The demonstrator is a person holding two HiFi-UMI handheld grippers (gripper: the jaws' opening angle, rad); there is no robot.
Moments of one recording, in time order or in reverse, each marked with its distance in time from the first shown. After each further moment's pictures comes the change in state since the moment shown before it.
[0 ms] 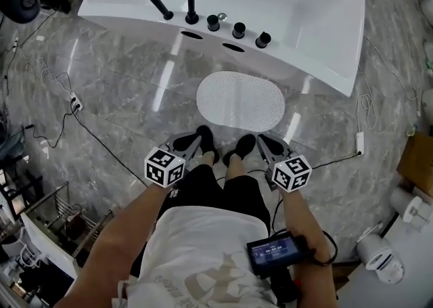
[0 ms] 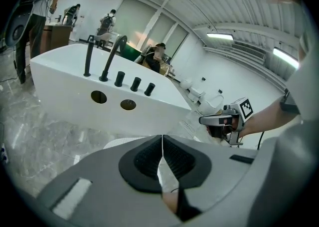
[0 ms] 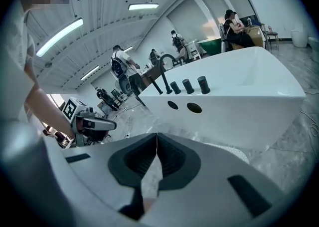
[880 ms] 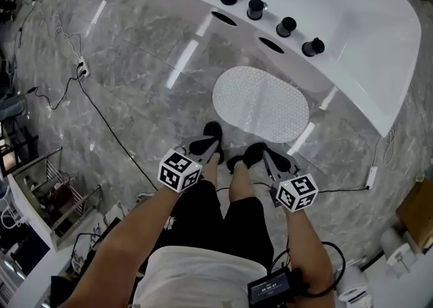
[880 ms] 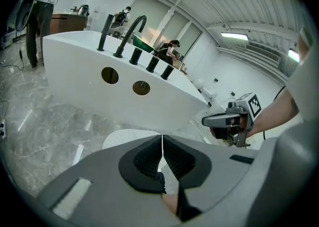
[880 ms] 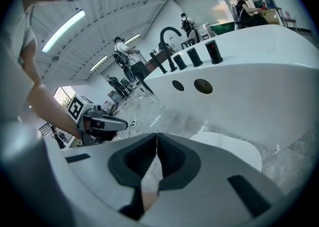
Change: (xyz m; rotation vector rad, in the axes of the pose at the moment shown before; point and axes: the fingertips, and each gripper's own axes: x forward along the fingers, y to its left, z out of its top) left arm 0.087 0.063 -0.078 -0.107 -0.006 0.086; right arm 0.093 -0.040 -0.072 -0.050 0.138 0.127
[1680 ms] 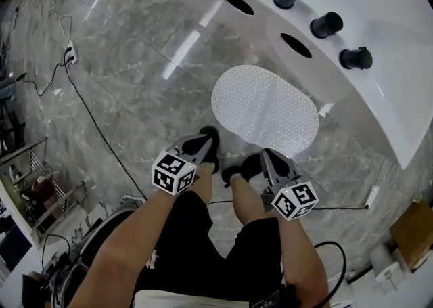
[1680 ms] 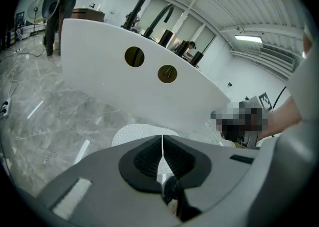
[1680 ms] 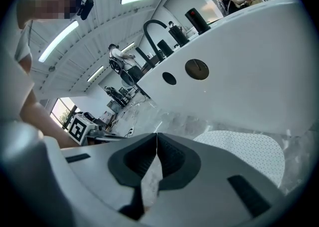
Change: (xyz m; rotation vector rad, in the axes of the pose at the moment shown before) left arm 0.079 0.110 -0.068 -0.092 -0.047 0.106; right arm 0.106 -0.060 -0.037 0.087 -0.098 0.022
